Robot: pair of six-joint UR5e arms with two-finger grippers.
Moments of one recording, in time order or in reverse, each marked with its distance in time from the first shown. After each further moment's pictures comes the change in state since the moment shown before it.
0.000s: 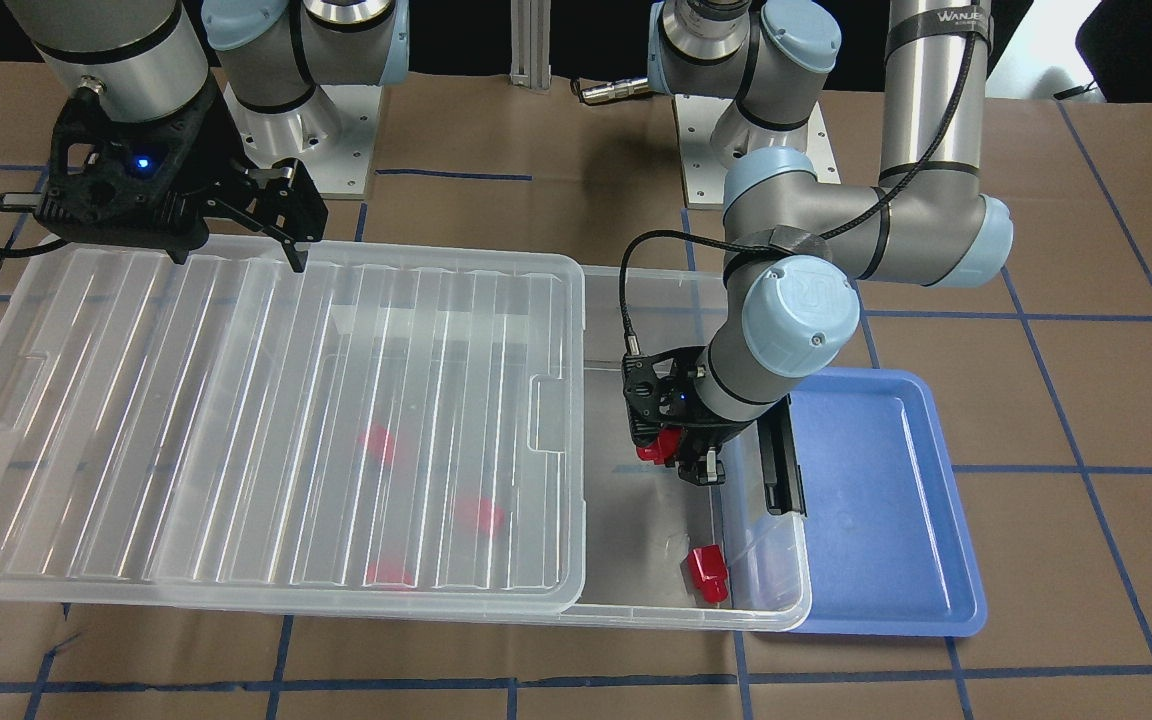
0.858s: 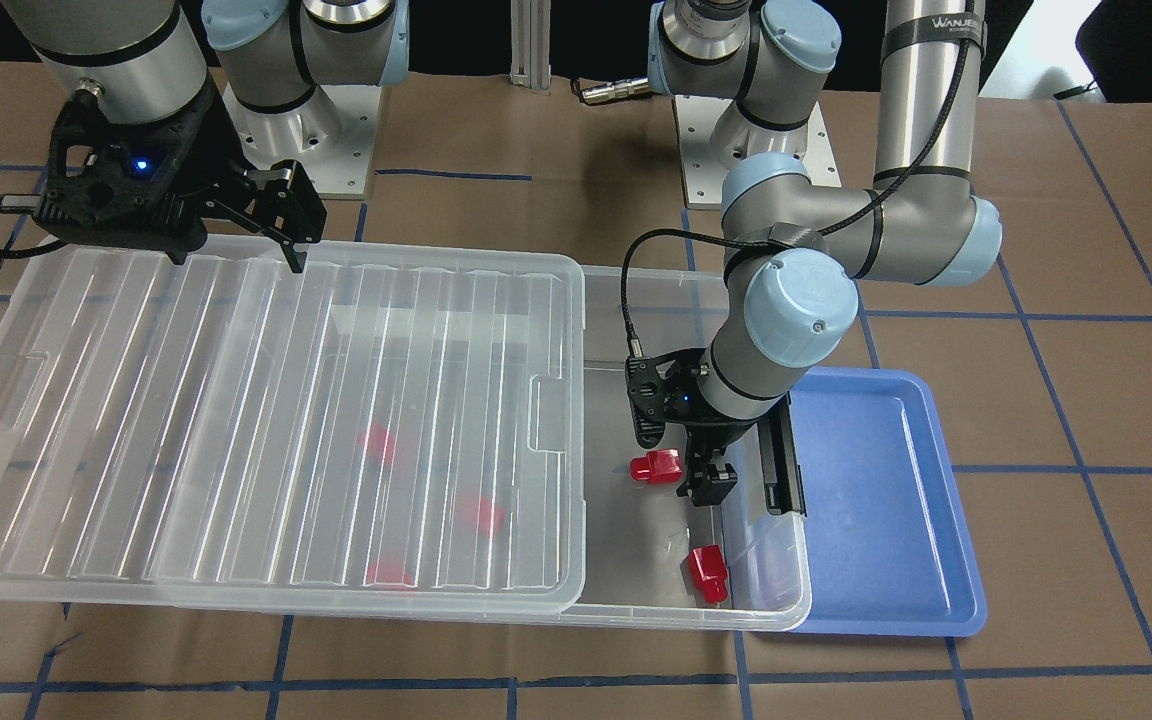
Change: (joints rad) left arm 0.010 0.042 0.002 0.009 -0.001 -0.005; right arm -0.003 0.000 0.001 0.000 0.000 0.000
